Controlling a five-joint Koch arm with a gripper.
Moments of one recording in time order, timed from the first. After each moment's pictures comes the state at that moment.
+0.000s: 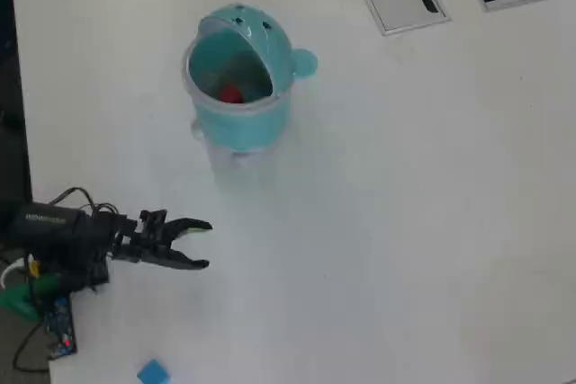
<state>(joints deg) 24.3 131.2 134.5 21.4 -90.3</state>
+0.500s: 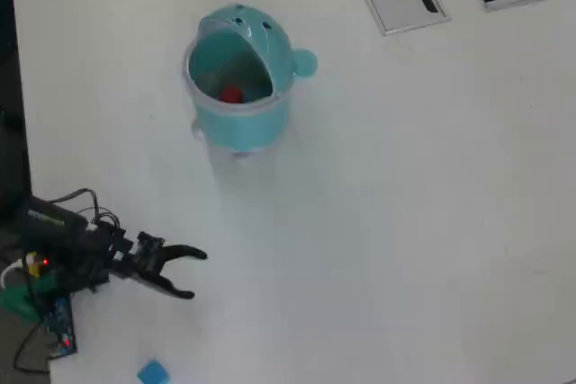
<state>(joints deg) 37.6 131.1 134.4 26.3 -88.6</state>
